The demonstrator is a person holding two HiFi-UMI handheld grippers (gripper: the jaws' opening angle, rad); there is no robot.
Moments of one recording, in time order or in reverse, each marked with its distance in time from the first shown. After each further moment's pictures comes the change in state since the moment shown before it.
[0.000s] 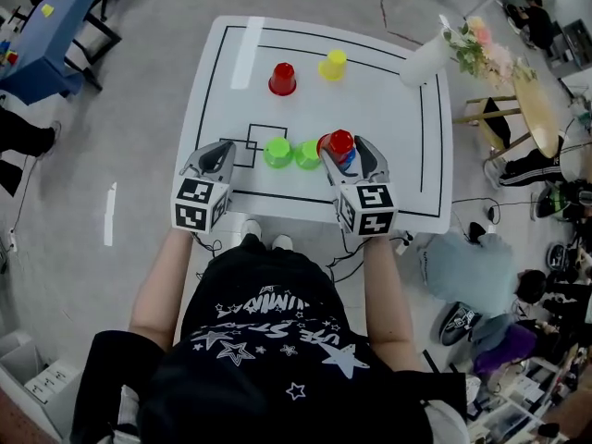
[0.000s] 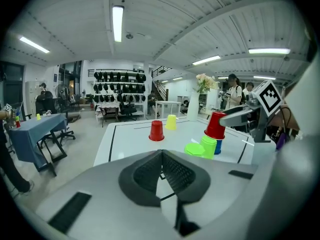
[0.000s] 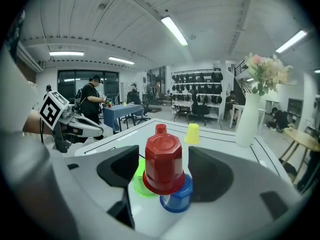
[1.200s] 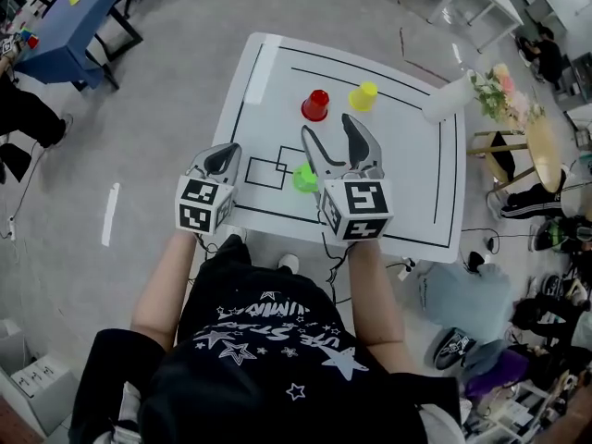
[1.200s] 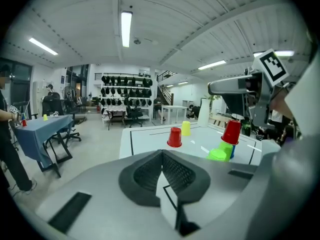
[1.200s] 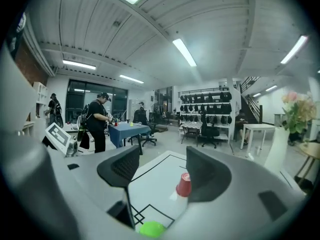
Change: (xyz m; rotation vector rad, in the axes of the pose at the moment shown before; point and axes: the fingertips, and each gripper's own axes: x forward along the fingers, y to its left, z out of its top) left arm -0.020 0.070 0.018 -0.029 -0.051 0.051; right arm 0.042 0.097 0.146 -0.045 -0.246 0.068
